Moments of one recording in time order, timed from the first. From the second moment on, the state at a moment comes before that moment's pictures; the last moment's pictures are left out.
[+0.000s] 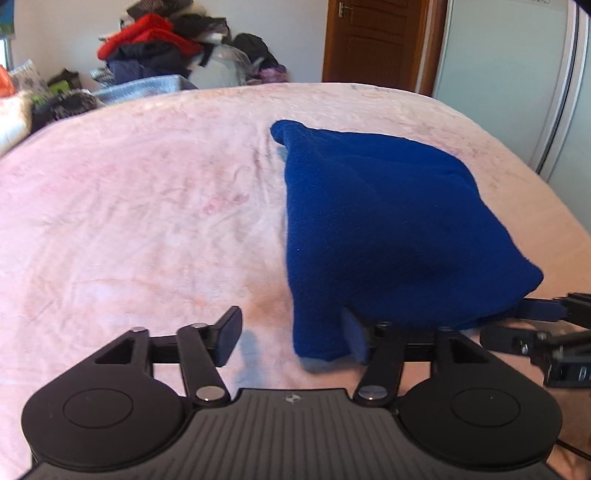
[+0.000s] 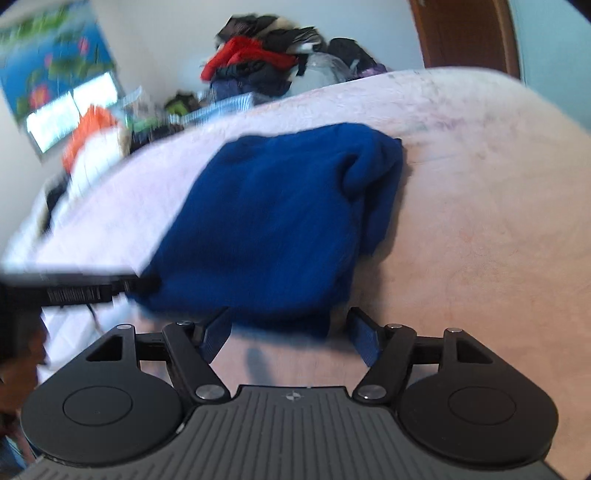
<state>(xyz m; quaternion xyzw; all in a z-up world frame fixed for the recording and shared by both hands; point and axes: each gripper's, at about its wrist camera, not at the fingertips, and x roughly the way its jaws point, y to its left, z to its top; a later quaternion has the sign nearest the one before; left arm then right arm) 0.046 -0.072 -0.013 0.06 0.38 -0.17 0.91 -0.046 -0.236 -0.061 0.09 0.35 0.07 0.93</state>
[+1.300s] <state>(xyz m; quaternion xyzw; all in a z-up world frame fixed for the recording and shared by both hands) -0.007 -0.050 -0.051 0.04 0.33 -0.09 0.94 -0.074 -0.179 -0.086 0.00 0.32 -0.05 0.95</state>
